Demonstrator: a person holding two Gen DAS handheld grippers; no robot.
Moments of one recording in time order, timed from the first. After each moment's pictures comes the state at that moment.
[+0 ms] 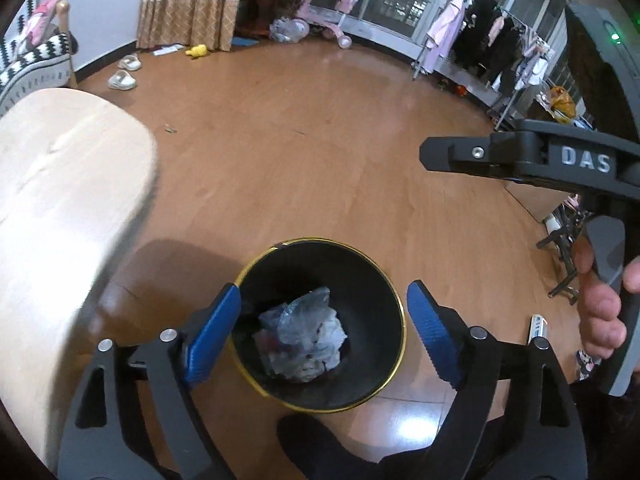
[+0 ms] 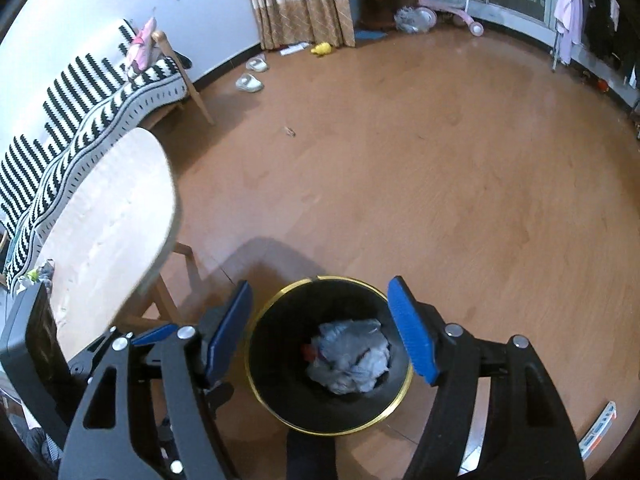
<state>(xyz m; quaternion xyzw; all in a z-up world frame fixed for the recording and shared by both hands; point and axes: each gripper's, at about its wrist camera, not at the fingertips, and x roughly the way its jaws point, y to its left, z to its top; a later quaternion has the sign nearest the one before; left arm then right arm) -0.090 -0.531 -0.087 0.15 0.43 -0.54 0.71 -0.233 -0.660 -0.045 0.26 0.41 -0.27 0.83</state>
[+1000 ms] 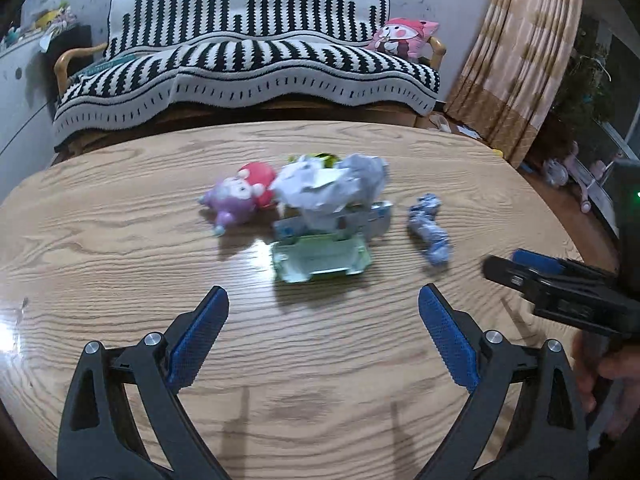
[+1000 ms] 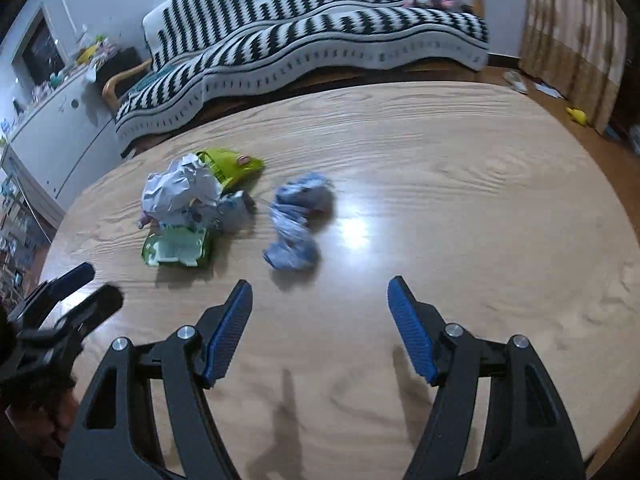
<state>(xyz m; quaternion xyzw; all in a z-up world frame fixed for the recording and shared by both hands) 0.133 -0.065 -0.015 -0.02 0.41 -0.12 0.90 0.137 -0.262 -0.054 0.08 0.46 0.05 0.88</state>
